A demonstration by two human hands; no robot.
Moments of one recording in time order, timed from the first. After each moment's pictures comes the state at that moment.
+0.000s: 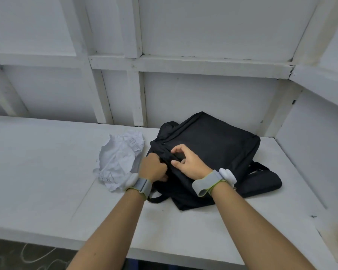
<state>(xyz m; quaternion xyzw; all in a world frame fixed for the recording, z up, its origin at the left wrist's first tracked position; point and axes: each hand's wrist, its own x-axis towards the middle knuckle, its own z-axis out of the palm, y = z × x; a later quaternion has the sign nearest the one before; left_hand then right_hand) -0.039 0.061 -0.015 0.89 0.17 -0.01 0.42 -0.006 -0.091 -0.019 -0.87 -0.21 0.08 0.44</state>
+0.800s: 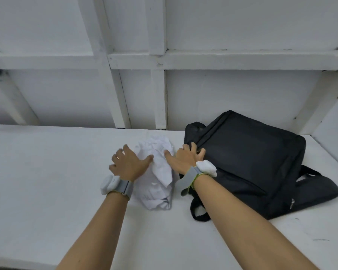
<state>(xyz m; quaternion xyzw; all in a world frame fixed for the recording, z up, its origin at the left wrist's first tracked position) 0.002 0.238 -0.030 0.92 0.29 0.05 0.24 0.040 0.079 -0.030 -0.99 -0.02 0.06 0.12</state>
